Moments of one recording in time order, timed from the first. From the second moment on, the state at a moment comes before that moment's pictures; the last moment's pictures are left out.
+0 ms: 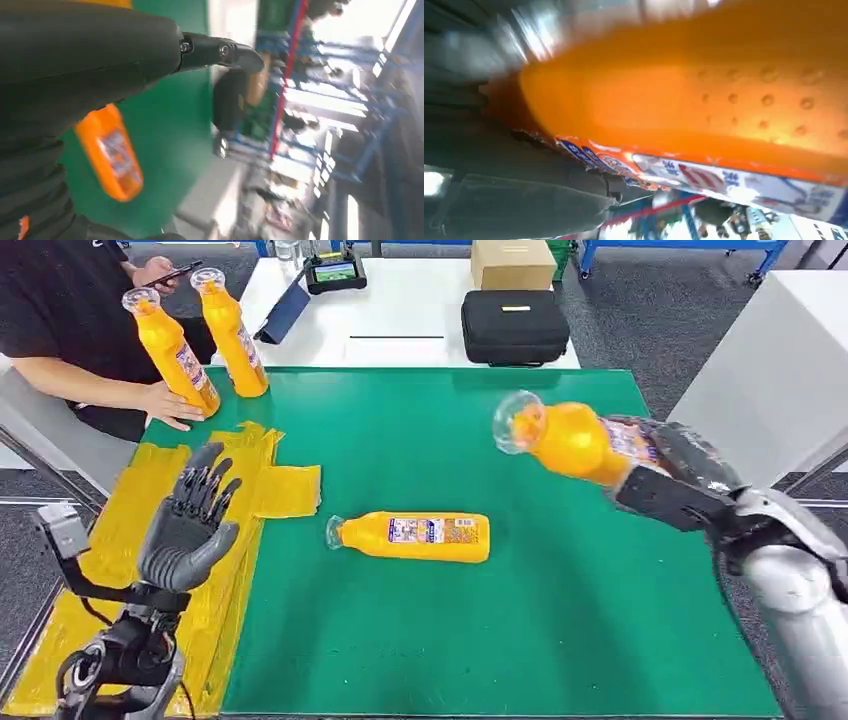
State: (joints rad) left arm -0.04 0.18 -0.22 -1.83 0.57 -0.02 -0.09; right arm -0.42 -0.51 0.30 -1.61 0.34 0.15 0.03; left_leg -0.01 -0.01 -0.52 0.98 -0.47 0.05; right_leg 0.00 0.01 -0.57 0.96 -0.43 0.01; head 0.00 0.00
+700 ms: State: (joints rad) left arm -0.16 0.07 -0.38 -1.86 0.55 0.04 -0.06; right arm -0.45 -0.07 0.53 -1.47 0.22 0.09 0.12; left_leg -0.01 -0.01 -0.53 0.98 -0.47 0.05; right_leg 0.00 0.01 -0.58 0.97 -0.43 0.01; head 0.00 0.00
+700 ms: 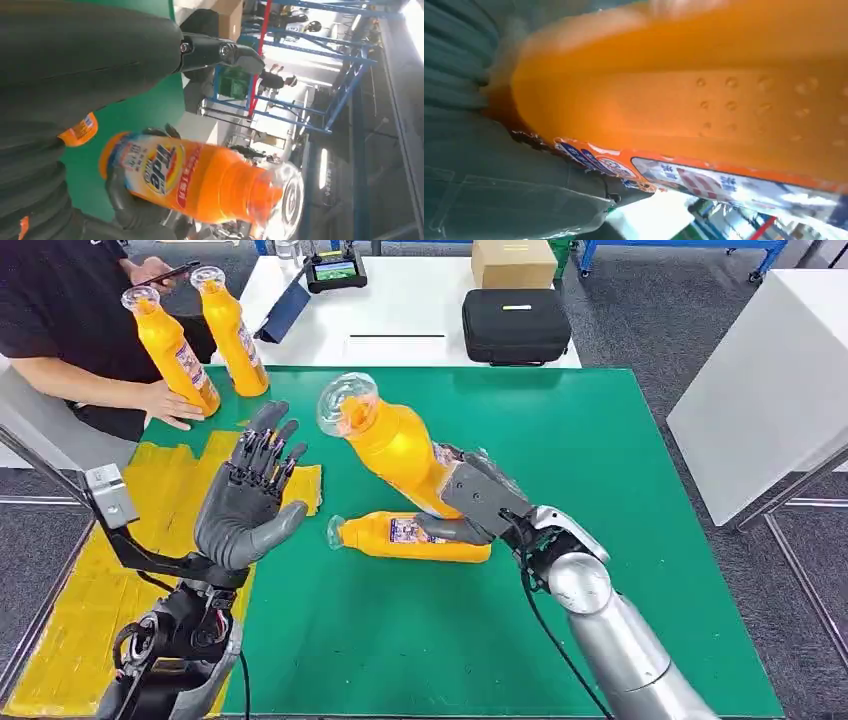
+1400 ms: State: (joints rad) left arm -0.17 0.00 -0.45 -1.94 0.27 0.18 -0.03; right arm -0.55 0.10 0.68 -1.41 0.22 0.15 0.28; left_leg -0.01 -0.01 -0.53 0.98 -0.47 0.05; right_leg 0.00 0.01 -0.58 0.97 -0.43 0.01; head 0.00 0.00
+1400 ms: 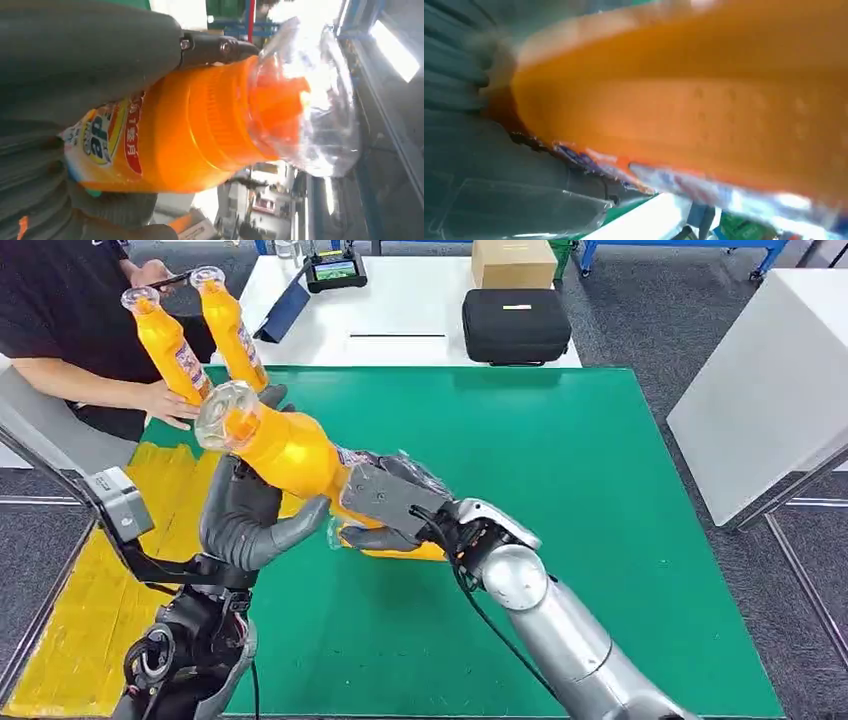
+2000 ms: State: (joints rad) left arm -0.25 0.05 -0.52 -1.91 0.40 0.28 -0.07; right arm -0.59 0.14 0.78 -1.37 0.13 0.15 0.30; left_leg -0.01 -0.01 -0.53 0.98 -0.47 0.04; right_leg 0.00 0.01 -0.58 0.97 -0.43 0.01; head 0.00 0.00
